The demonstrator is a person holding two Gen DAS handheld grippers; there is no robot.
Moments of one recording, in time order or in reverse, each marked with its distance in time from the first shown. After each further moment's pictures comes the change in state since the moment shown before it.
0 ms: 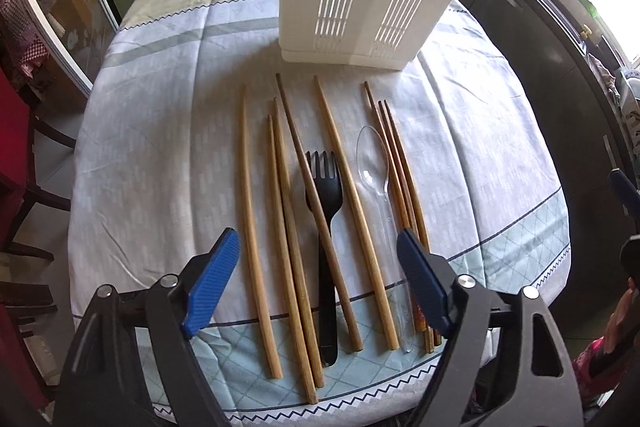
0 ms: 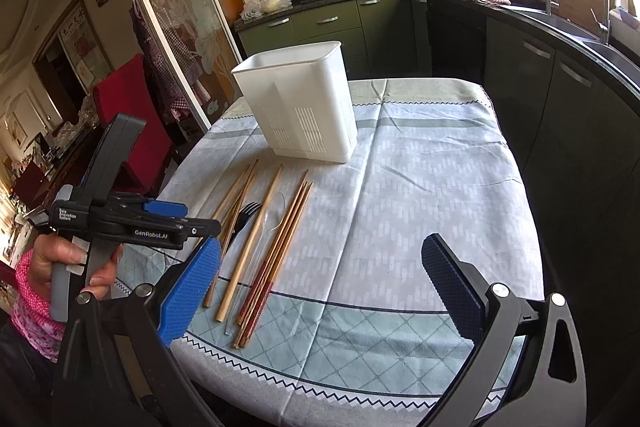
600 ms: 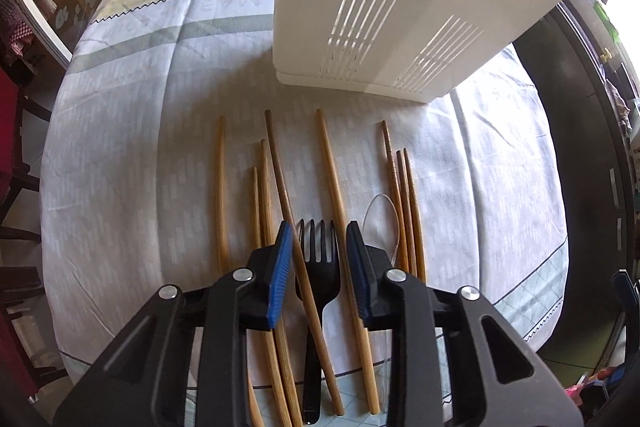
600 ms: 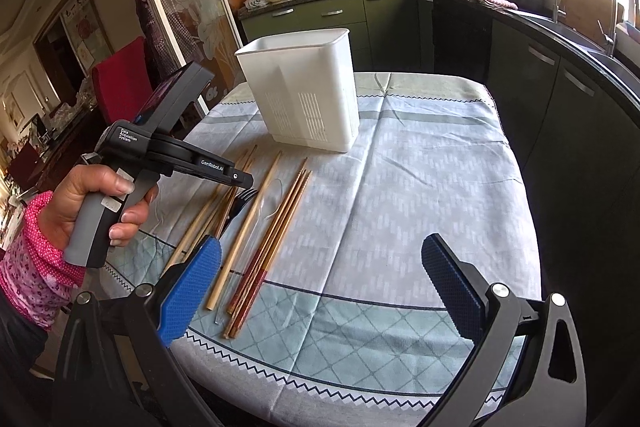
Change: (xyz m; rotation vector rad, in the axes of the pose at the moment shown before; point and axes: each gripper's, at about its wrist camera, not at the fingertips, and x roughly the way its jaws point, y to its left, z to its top) left arm 0.044 0.007 0.058 -0.078 0.079 -0.009; right arm 0.007 0.009 -0.003 -0.057 0.019 -0.027
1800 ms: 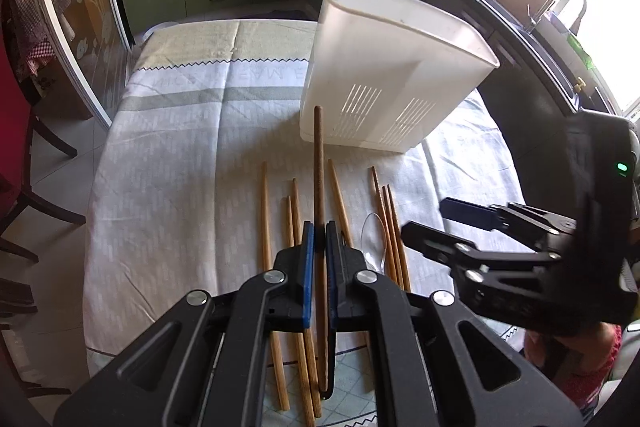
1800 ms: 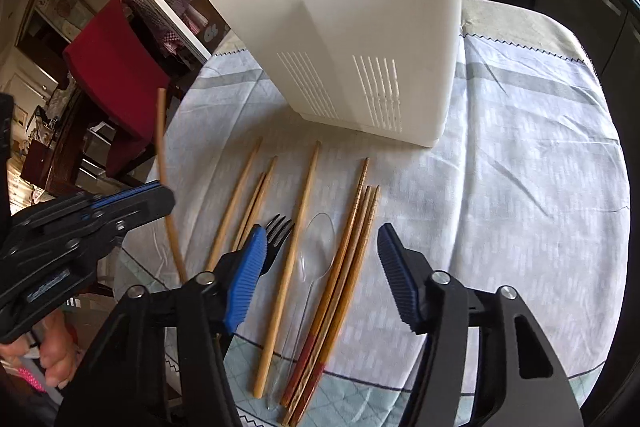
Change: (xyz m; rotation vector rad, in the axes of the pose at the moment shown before) left arm -0.081 0.023 -0.029 0.004 -0.226 -0.045; right arm 0.167 0.040 0.084 0.092 0.357 0.095
